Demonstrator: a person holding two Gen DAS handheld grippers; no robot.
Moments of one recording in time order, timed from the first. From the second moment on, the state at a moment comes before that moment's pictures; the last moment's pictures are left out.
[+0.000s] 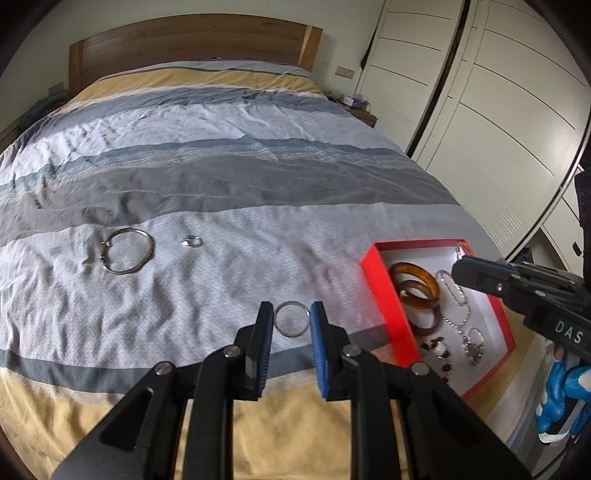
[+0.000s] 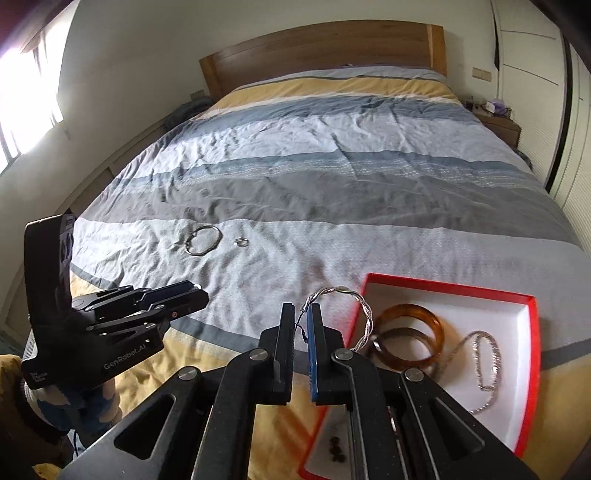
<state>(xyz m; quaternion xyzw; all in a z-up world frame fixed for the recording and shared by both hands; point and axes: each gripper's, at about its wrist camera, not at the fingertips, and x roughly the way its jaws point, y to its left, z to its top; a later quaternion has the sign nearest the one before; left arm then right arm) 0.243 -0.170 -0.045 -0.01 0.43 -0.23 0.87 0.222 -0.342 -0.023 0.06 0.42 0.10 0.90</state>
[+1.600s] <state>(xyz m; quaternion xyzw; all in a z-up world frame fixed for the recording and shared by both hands) 0.168 -0.346 -0.114 0.08 0.50 -0.39 0.77 0.174 -0.473 -0.127 0.12 0.50 0.03 0.86</state>
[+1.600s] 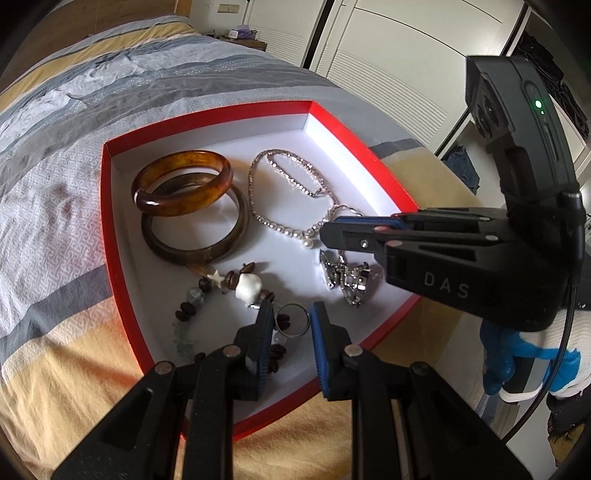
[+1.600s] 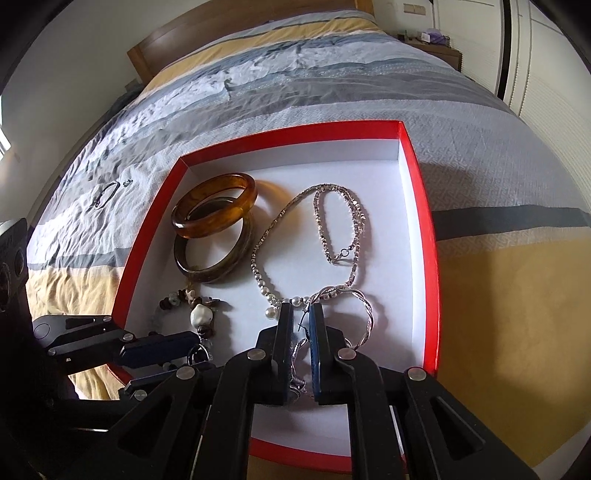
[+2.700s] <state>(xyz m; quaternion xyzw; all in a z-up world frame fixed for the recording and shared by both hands) 0.085 -0.196 0.018 0.05 0.41 -0.26 0.87 0.053 -0.400 -0.012 0.13 0.44 0.01 0.89</state>
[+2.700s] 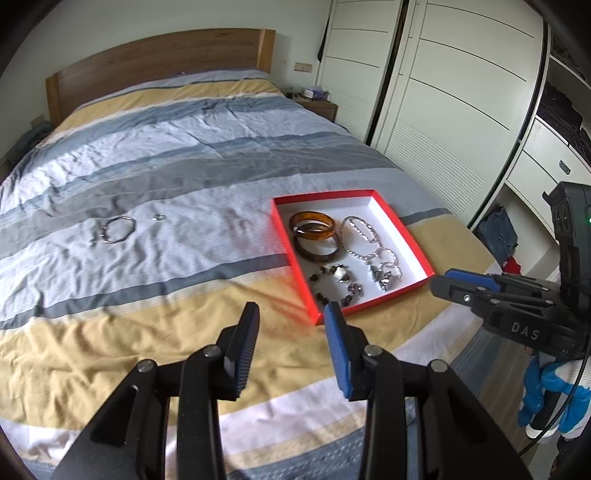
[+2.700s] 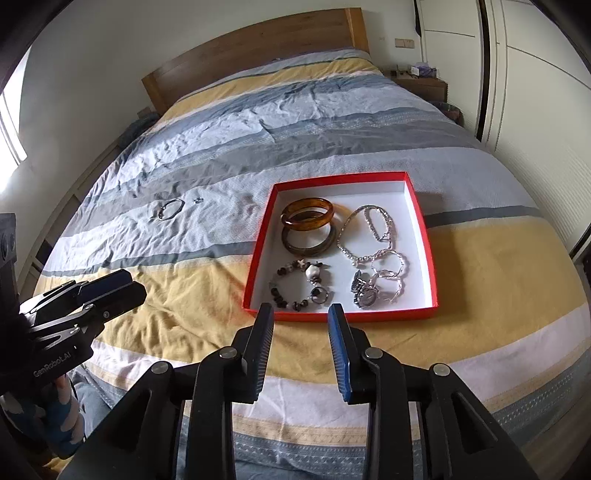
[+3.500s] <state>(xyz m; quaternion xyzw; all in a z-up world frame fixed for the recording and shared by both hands) 0.096 -0.033 0.012 0.00 0.40 -0.15 0.90 0.051 -0.300 0.025 0.10 0.43 0.03 0.90</state>
